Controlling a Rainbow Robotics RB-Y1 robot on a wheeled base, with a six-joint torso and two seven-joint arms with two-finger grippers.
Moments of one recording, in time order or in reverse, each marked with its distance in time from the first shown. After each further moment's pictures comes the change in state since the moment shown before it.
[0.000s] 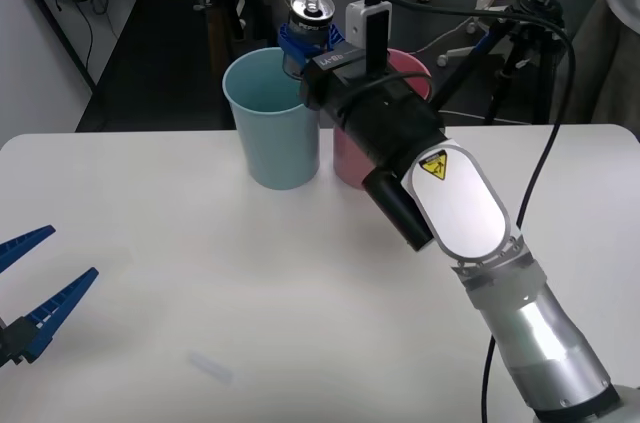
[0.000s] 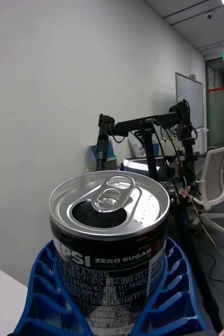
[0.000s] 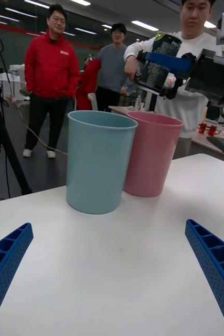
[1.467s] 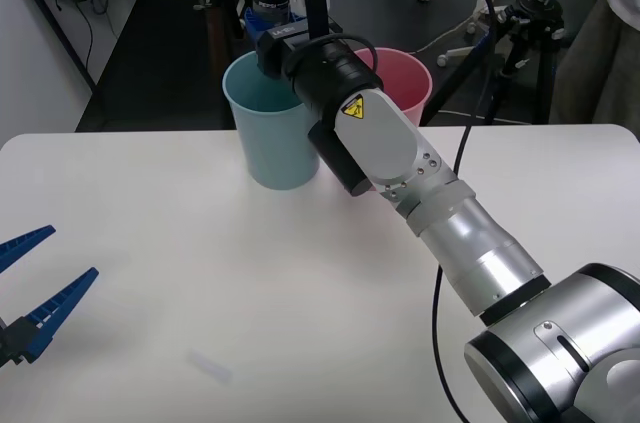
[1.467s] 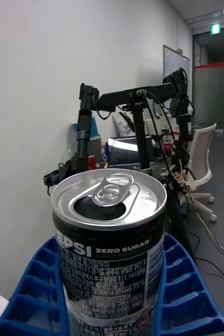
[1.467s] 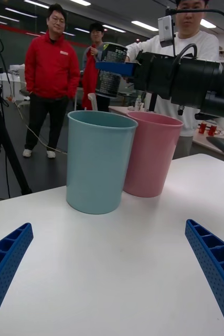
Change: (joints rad) right arm -0.344 0.071 0.016 0.494 -0.015 0.147 -0.005; left arm 0.000 0.000 0.000 0.000 0.000 0.000 0.000
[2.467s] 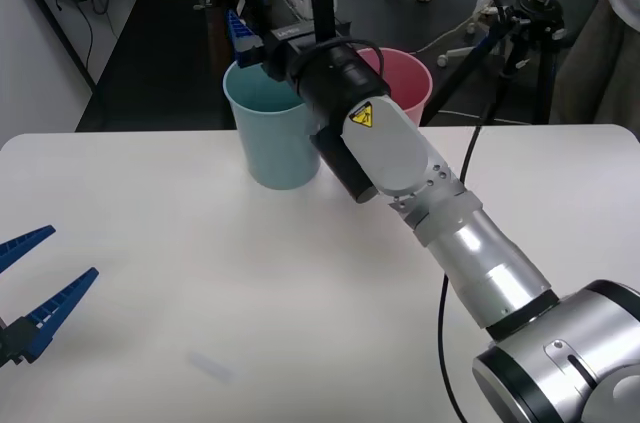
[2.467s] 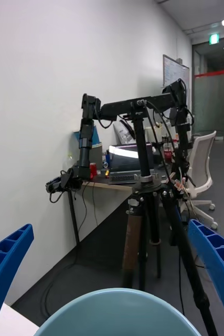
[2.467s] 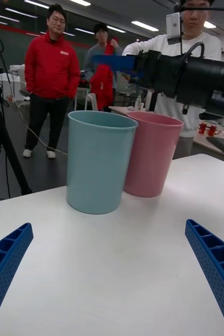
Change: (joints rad) right arm 0.090 -0.030 0.026 -0.138 -0.006 -0.001 0.009; left arm 0.000 0.000 0.000 0.000 0.000 0.000 0.000
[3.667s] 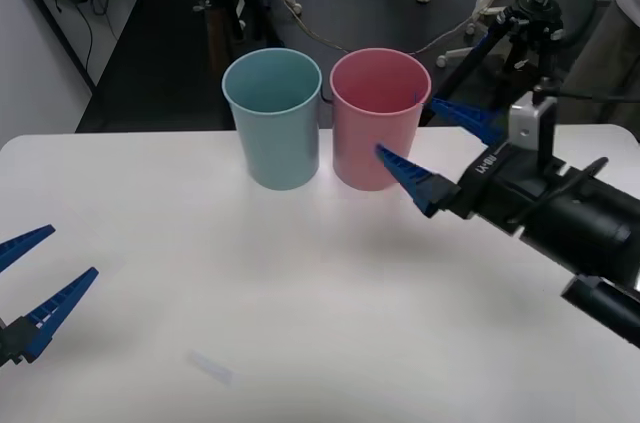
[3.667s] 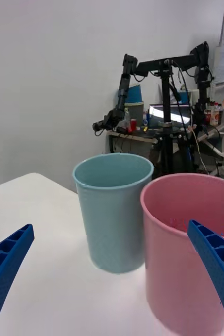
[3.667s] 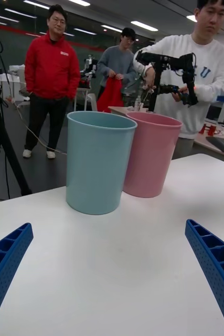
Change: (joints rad) right arm 0.811 -0.424 -0.347 -0.876 -0.401 -0.663 0.123; left arm 0.000 0.000 0.000 0.000 0.000 0.000 0.000
